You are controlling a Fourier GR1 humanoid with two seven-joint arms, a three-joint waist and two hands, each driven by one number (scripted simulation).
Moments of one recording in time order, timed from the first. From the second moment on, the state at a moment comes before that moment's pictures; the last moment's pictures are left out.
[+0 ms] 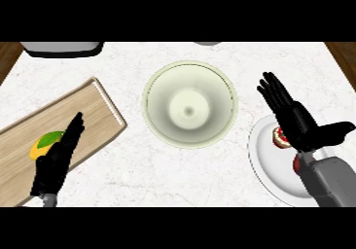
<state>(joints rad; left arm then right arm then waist) 0.03 0.34 -0.16 -1.49 0.05 0.17 0.01 -0.29 -0.40 0.25 -1.35 -0.42 0.02 -0.20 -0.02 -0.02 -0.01</state>
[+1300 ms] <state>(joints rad) -0.11 0.21 -0.17 -1.56 0.09 0.21 0.05 0.40 -0.13 0.14 -1.86 0.19 -1.11 -0.27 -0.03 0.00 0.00</state>
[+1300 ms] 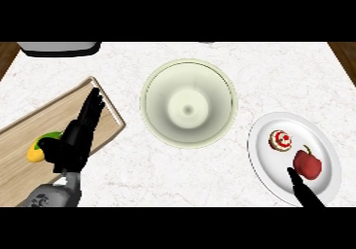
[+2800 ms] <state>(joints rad) -0.17 0.15 -0.12 -1.54 0.03 0.16 0.09 0.49 -0.13 0.16 -2.12 0.56 -0.76 0.53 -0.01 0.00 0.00</state>
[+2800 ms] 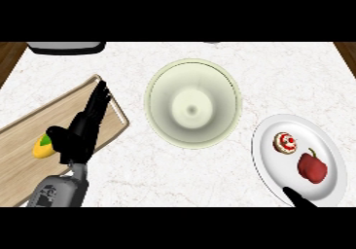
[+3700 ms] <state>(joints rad) -0.17 0.11 -0.07 -1.53 0.01 0.11 0.10 0.41 -0.06 0.06 -1.90 0.23 -0.75 0.17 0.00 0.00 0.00</state>
